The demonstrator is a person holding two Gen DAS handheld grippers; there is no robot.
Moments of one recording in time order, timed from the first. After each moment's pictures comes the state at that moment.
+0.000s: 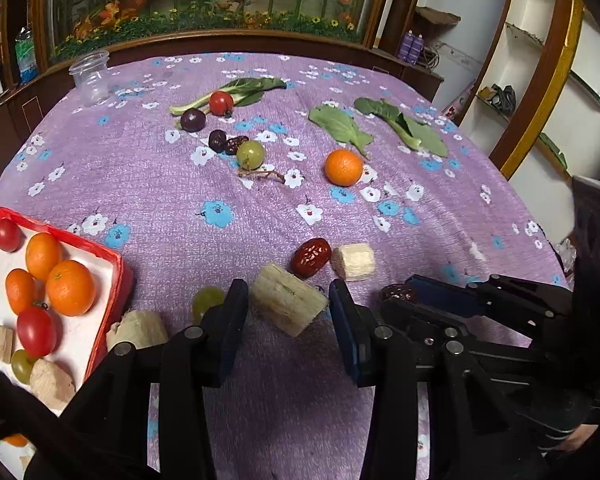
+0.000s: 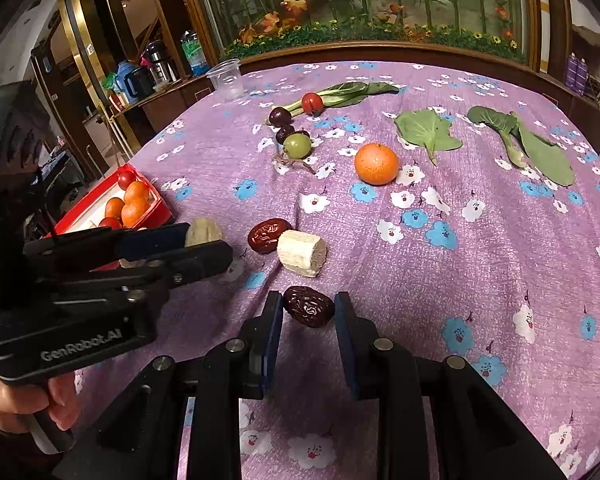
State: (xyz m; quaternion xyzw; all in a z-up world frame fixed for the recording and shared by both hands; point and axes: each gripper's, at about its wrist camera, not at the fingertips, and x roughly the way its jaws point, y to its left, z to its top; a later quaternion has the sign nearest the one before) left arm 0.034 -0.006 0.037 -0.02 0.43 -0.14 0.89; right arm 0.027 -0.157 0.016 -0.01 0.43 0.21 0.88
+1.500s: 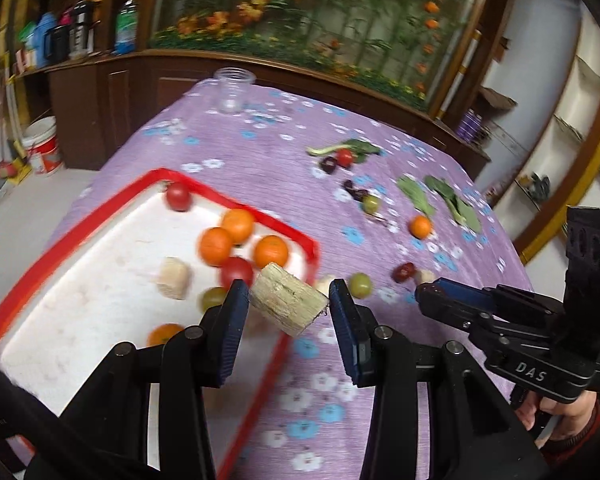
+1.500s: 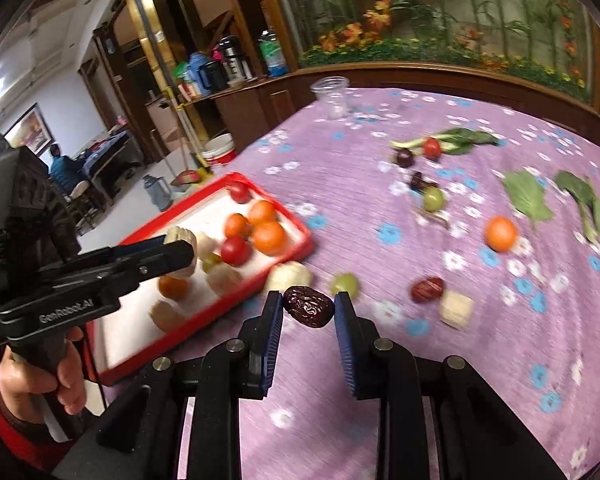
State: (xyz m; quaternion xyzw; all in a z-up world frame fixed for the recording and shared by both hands) left arm -0.036 0.137 0.083 -0.13 0.38 -0.03 0.91; right arm 0.004 -0.066 0.074 -0.03 0.41 0.33 0.85
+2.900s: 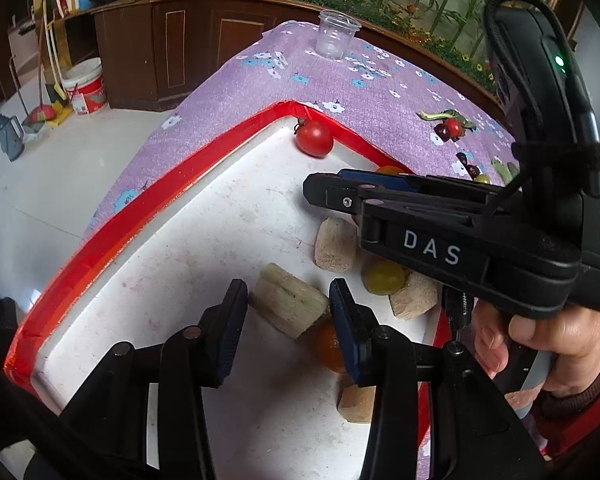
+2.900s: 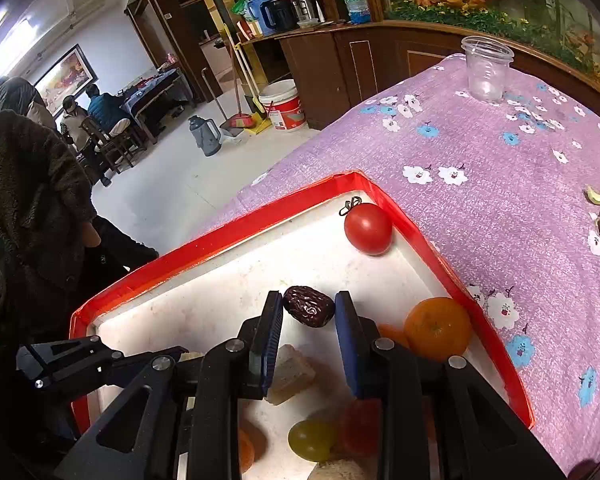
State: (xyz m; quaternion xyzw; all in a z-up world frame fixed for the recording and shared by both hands) left arm -0.021 0.221 0.031 -0.15 0.48 0.04 0.86; right arm 0.079 0.147 0.016 -0.10 0.46 0.42 0.78
